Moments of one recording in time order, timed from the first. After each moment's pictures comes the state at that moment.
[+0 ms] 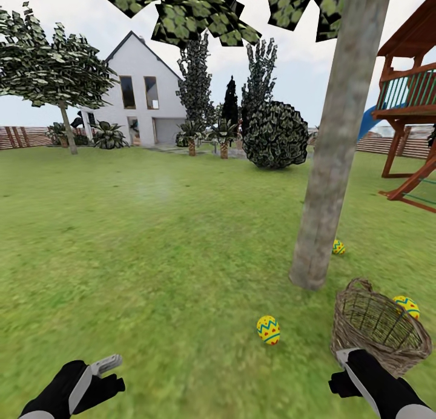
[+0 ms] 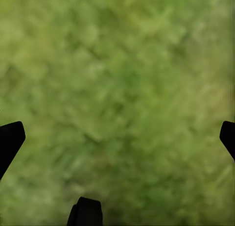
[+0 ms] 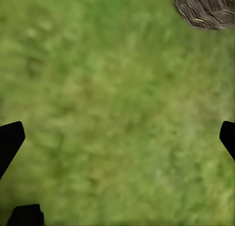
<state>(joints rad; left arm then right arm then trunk) -0.49 0.15 0.27 -0.48 0.09 0.71 -0.05 -0.50 -0.28 0.20 -0.56 -0.07 0.73 0.04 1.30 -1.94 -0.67</state>
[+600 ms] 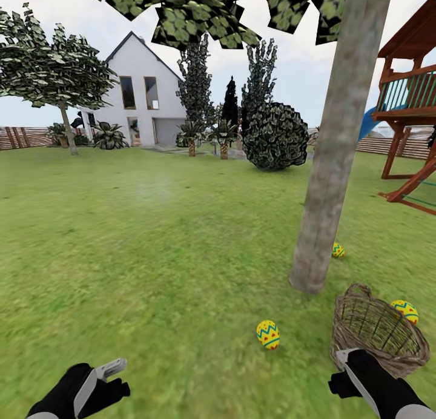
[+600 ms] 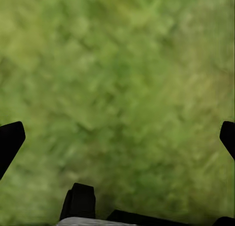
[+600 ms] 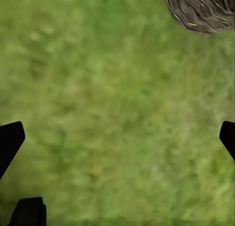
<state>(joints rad) -0.49 0.13 0.26 -0.45 0.09 0.71 -0.06 -0.50 -0.28 0.20 -0.56 -0.07 0.73 0.04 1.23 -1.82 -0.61</state>
